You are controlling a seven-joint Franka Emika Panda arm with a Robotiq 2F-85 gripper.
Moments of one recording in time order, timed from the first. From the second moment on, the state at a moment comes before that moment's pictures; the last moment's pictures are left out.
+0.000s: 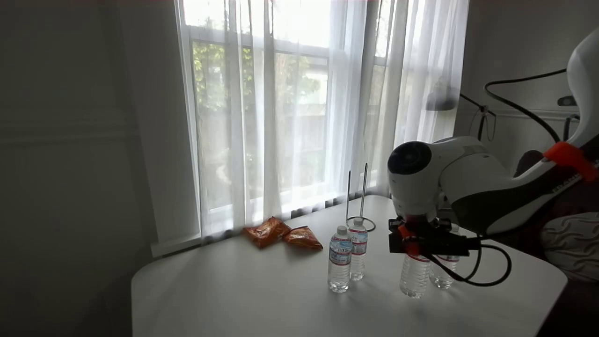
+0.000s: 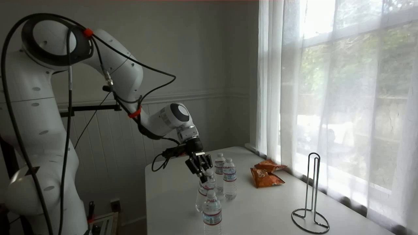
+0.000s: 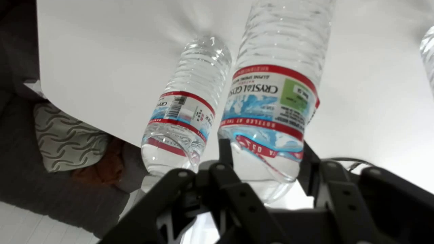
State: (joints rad) arm 0.13 -0.07 0.23 -2.46 -0.85 2.12 1.89
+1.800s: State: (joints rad) arm 0.21 -0.07 0.23 -2.43 -1.02 1.94 2.00
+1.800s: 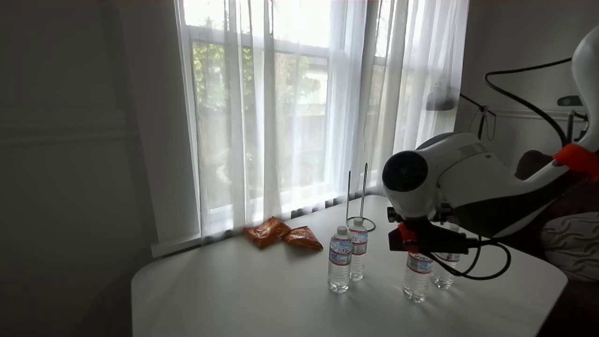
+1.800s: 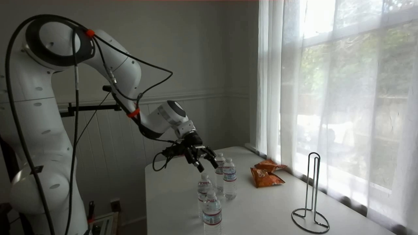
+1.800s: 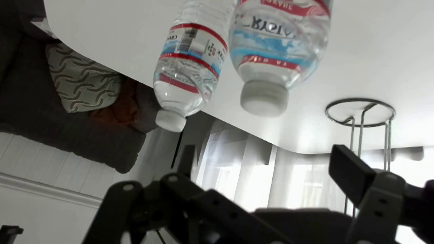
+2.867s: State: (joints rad) arm 0.32 -0.29 -0.22 -2.42 -0.56 2.12 0.89
